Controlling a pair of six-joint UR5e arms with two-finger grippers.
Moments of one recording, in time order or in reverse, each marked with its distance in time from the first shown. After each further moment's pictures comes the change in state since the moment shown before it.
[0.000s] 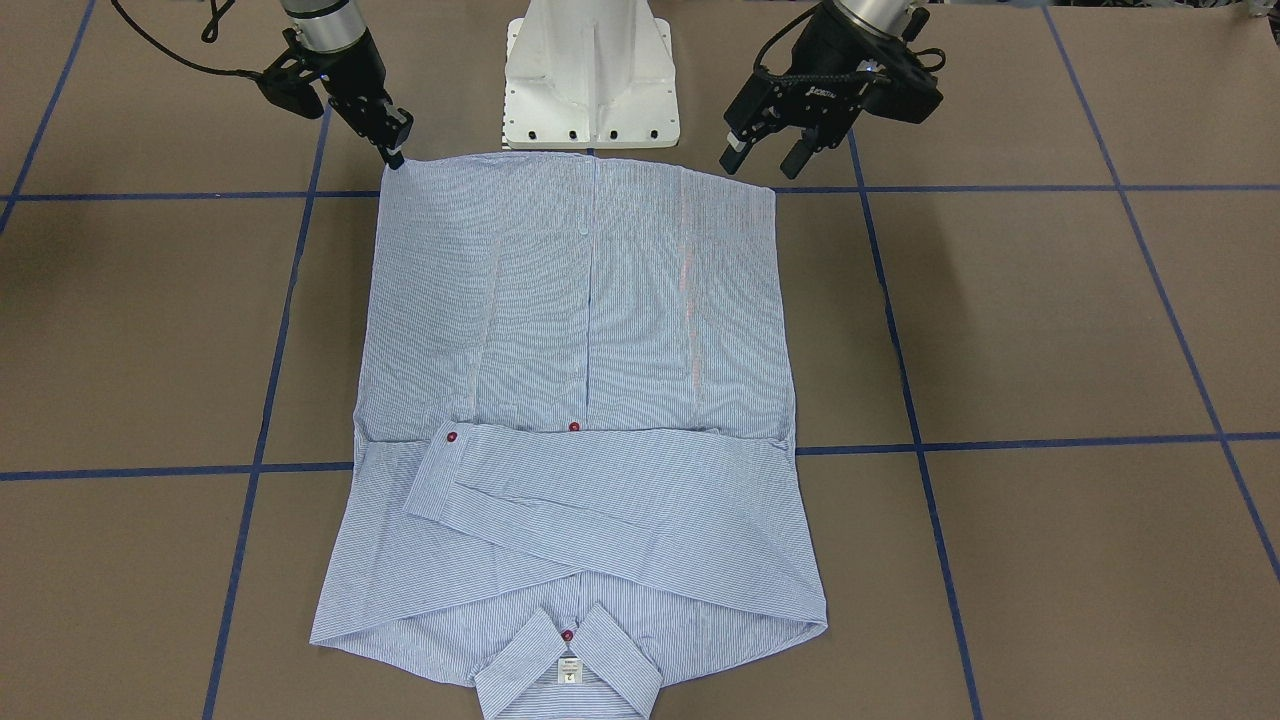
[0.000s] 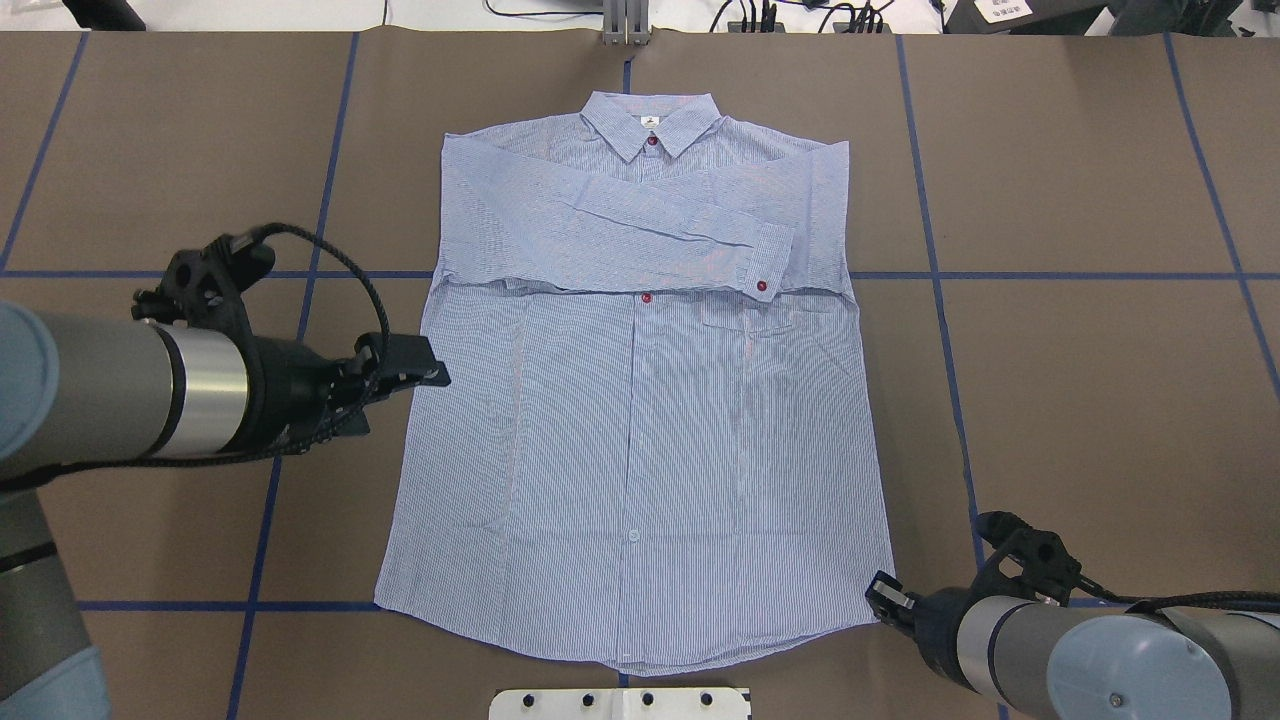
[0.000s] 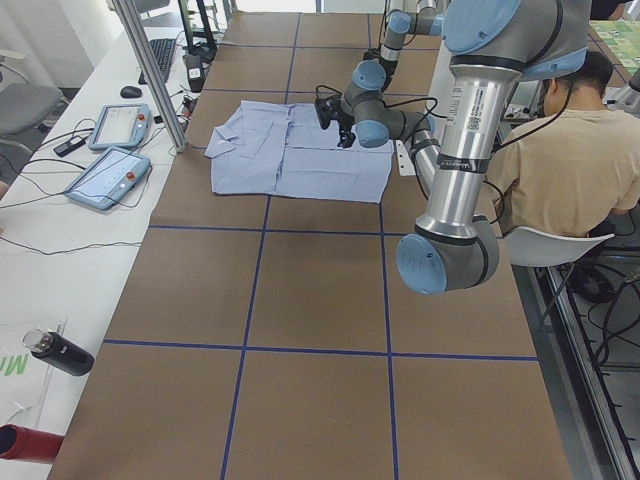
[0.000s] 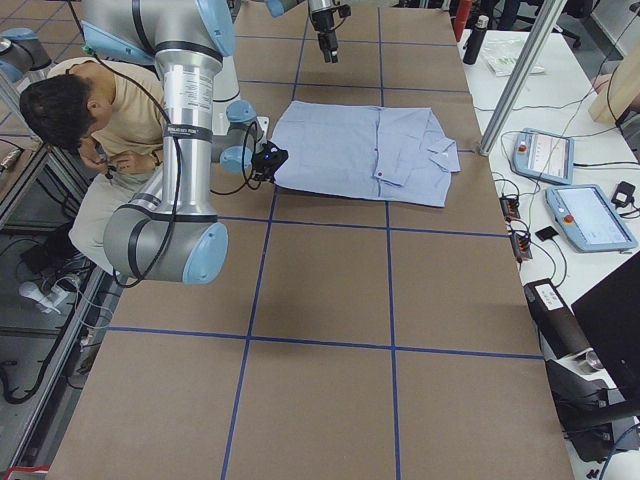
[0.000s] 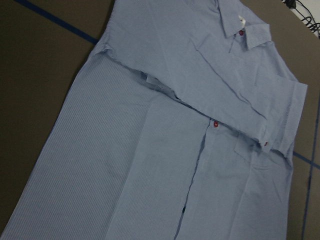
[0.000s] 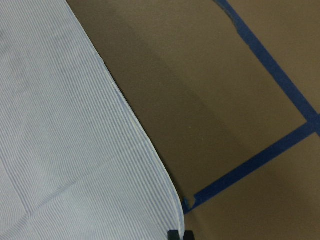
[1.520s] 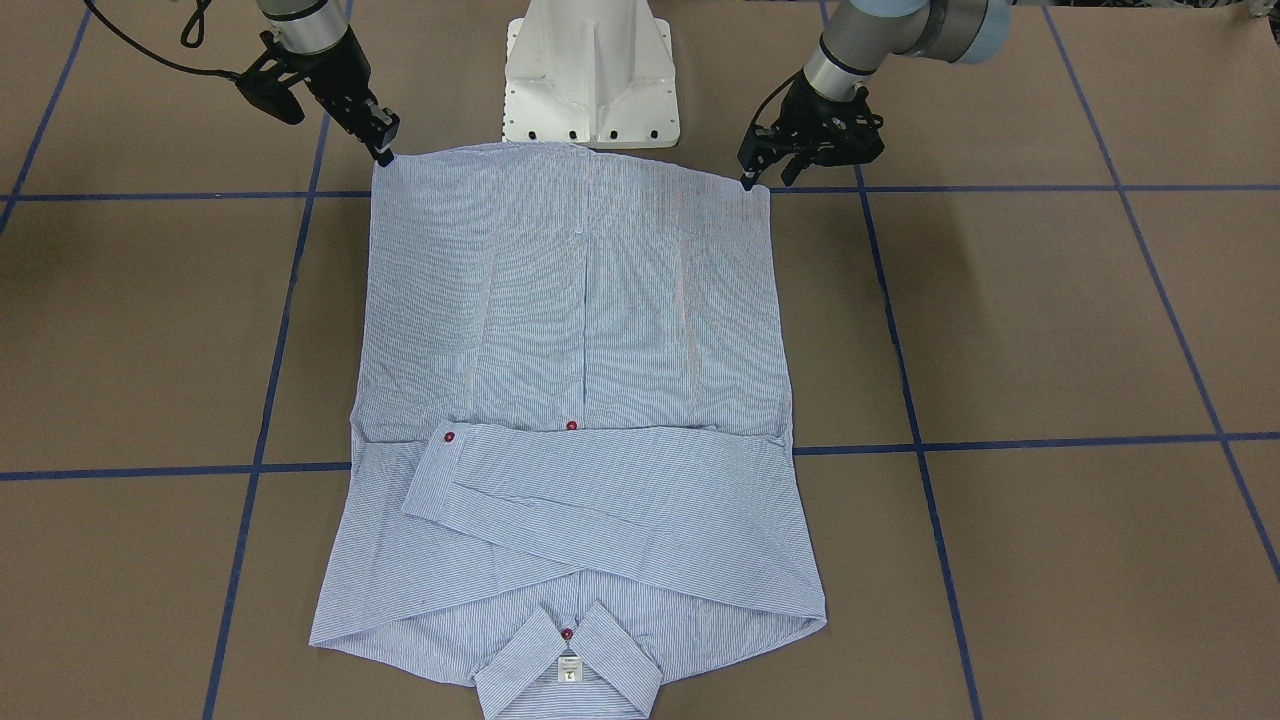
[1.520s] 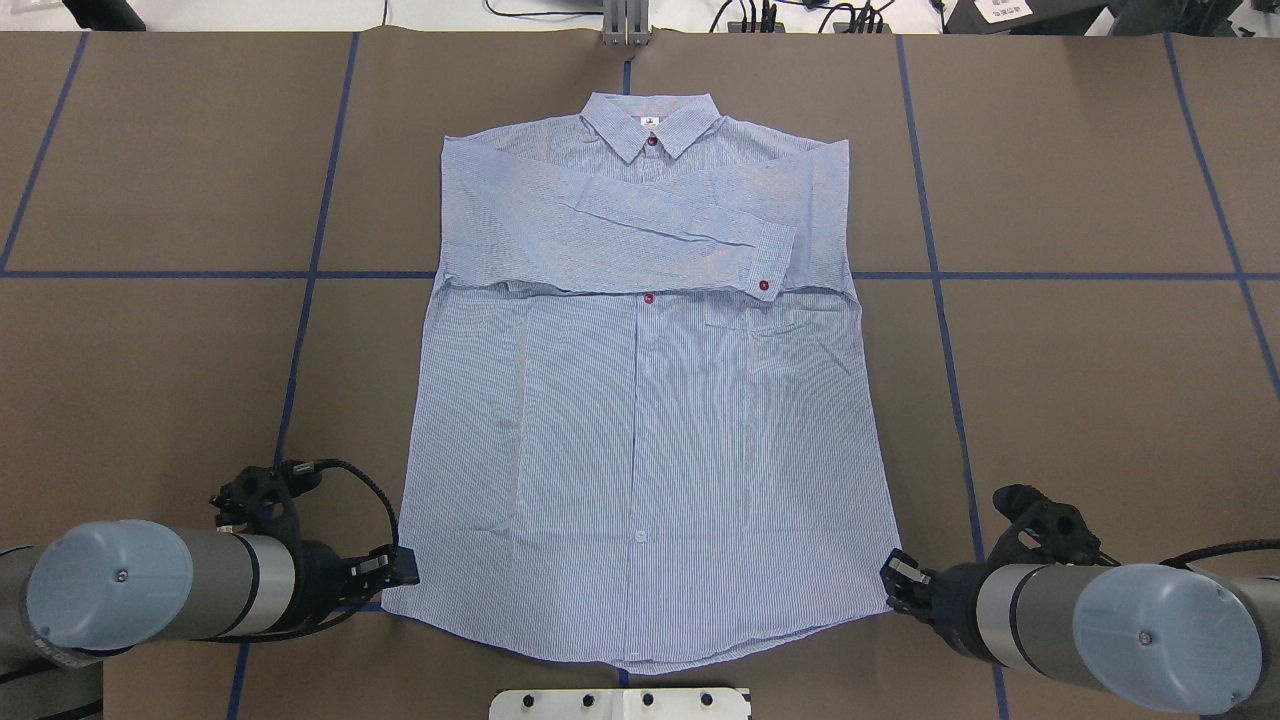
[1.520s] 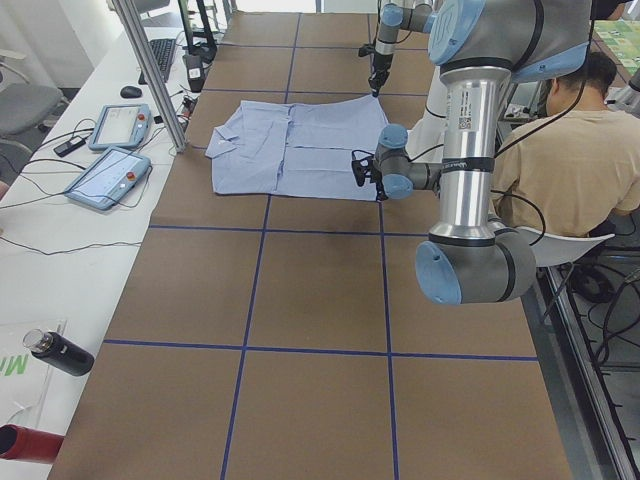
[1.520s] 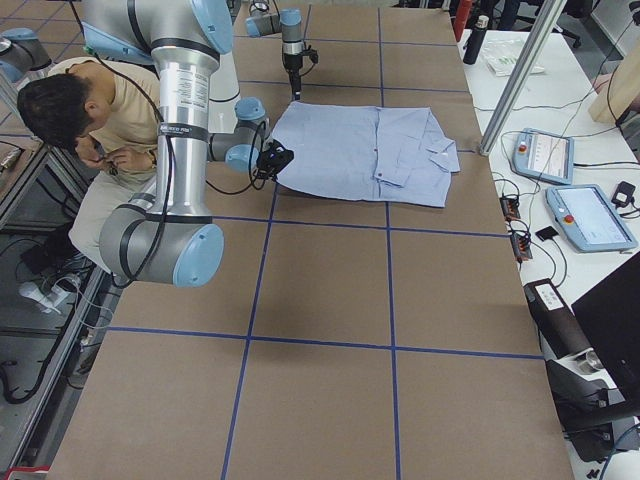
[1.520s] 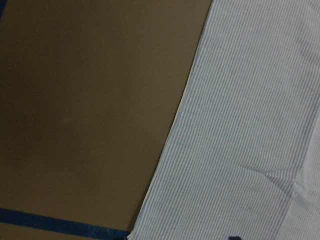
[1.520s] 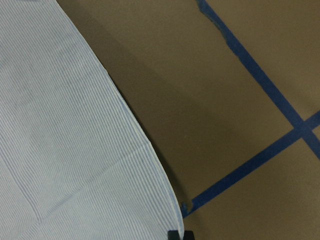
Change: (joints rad) left arm 0.265 0.173 0.215 -0.231 0.056 -0.035; right arm 0.079 -0.009 0.011 0.004 0.115 -0.005
